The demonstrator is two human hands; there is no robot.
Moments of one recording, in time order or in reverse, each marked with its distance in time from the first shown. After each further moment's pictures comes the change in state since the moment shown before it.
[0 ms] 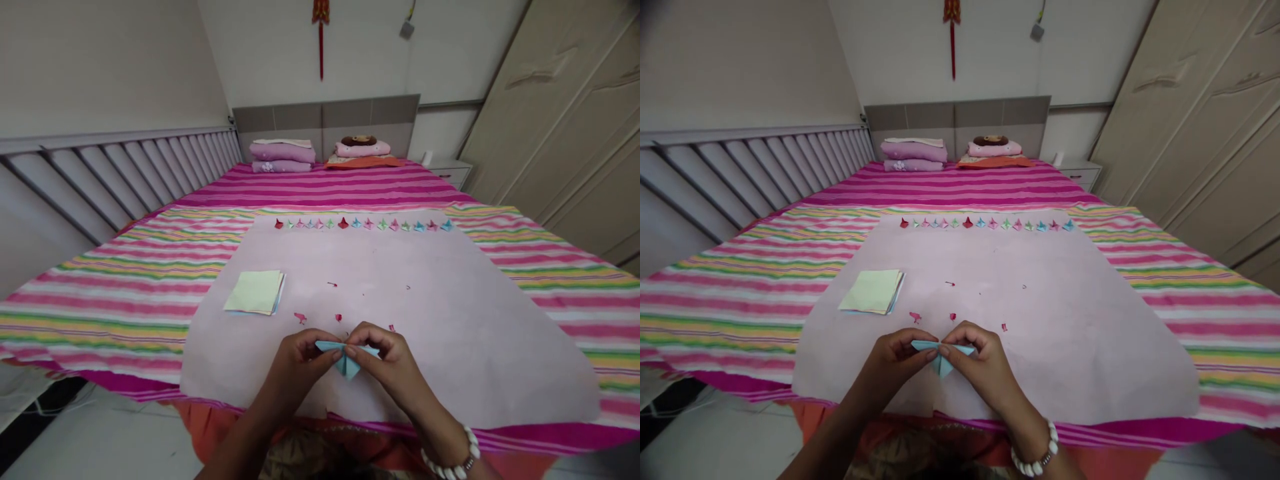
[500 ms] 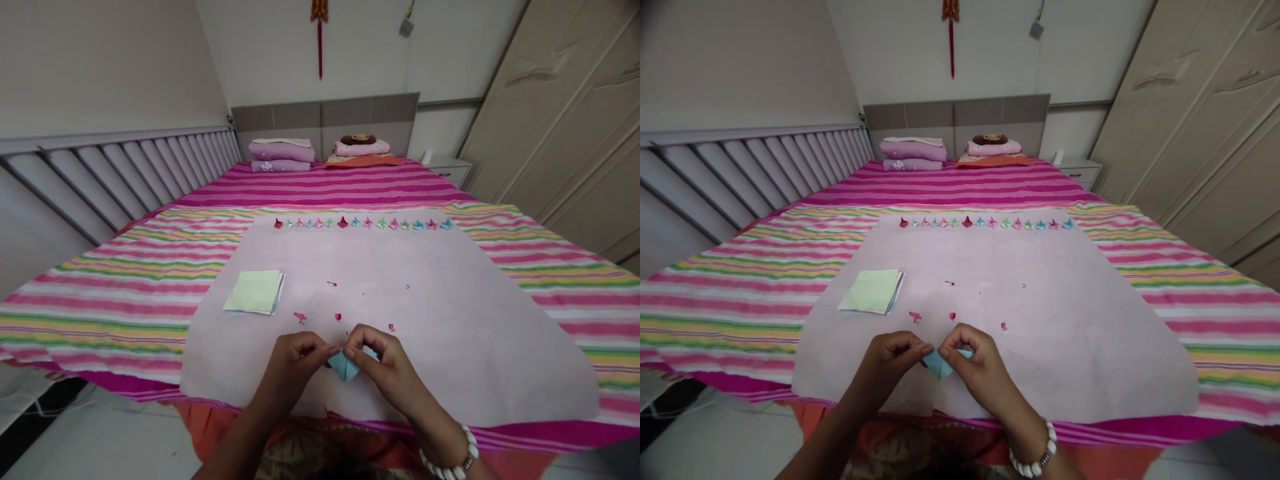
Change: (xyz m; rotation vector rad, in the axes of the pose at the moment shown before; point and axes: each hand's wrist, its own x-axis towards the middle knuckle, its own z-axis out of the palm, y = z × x) left_hand -0.001 0.006 -0.004 0.303 0.062 0.013; right_hand -0.002 -0.001 0.003 -0.009 -0.053 0.009
